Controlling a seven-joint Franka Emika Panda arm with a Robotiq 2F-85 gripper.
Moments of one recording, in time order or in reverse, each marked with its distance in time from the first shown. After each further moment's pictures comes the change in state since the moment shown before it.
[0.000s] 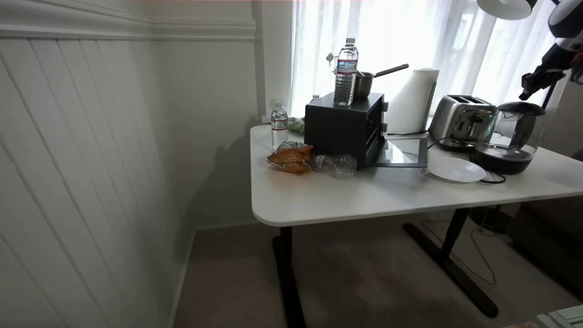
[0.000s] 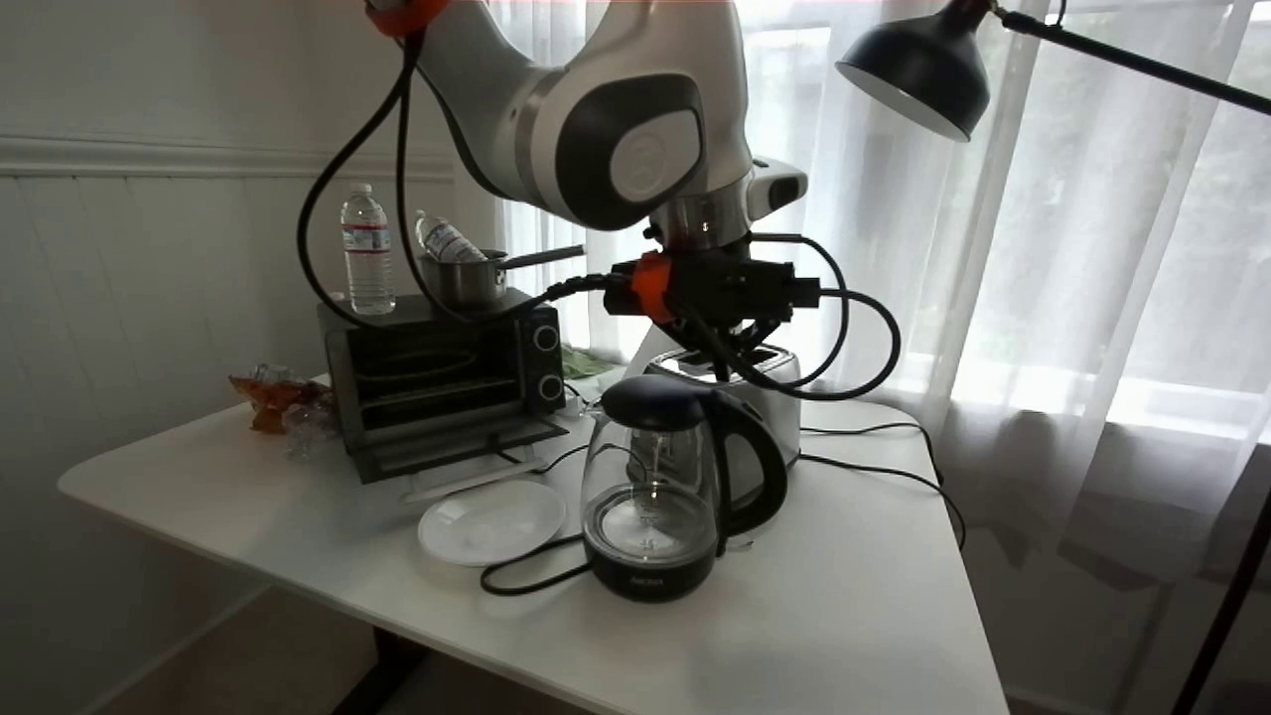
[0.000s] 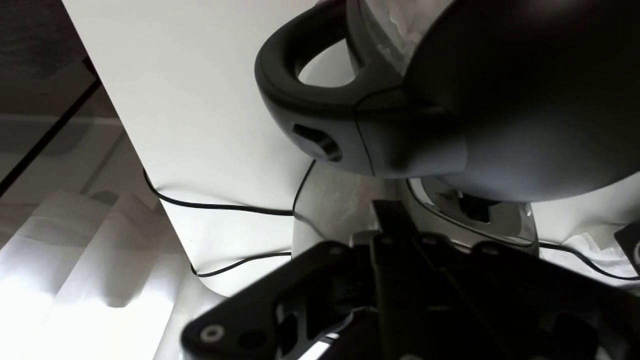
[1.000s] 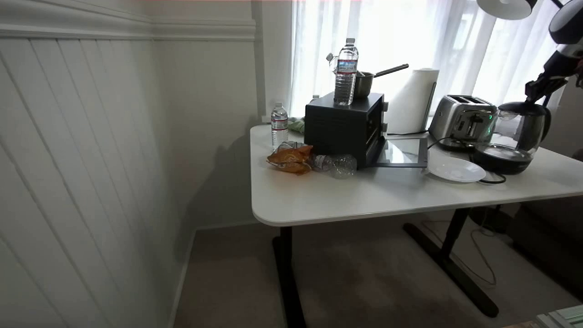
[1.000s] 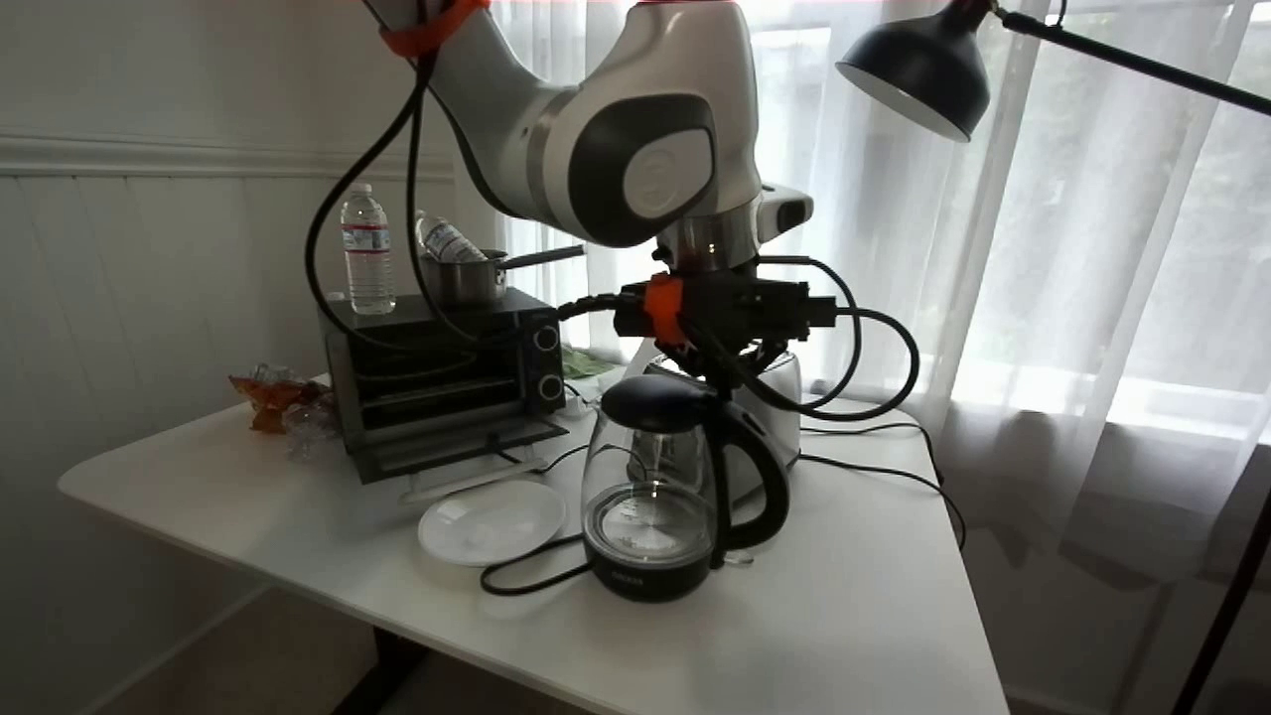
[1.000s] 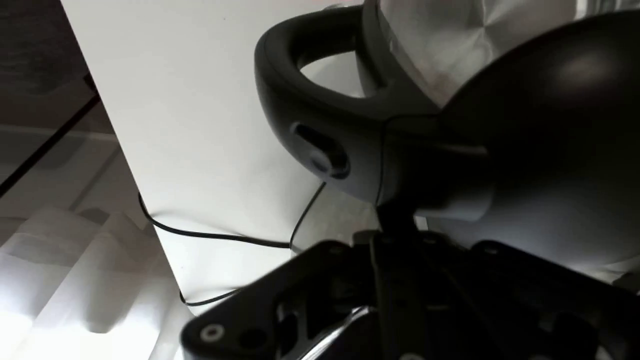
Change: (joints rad) arm -0.024 0.022 0.000 -0.005 -0.037 -0.035 -0.036
